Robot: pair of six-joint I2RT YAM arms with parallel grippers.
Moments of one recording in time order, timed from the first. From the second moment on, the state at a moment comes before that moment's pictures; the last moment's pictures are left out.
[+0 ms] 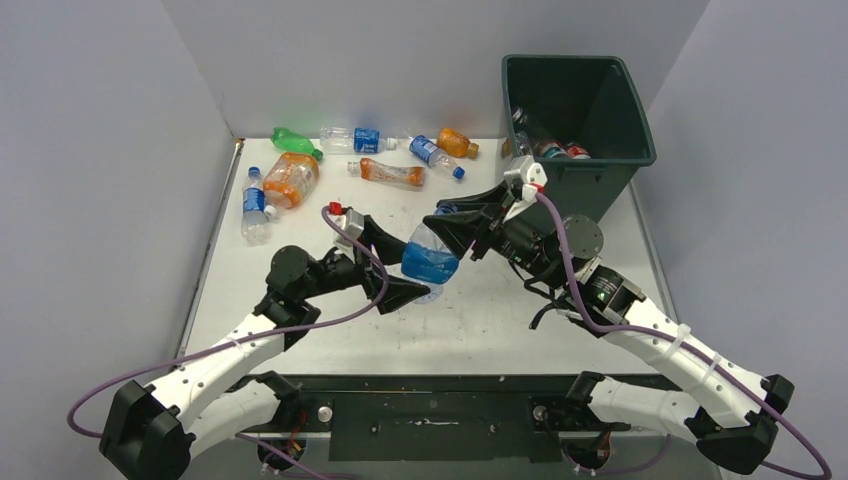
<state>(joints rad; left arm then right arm) -0.62 0.96 0.58 0.66 0.74 -0.57 0.88 0.98 1.09 0.09 -0.12 0.22</state>
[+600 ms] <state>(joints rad) -0.63 0.79 0.54 0.60 0.42 -0.47 0.88 0.85 1.32 0.22 0.56 -0.17</state>
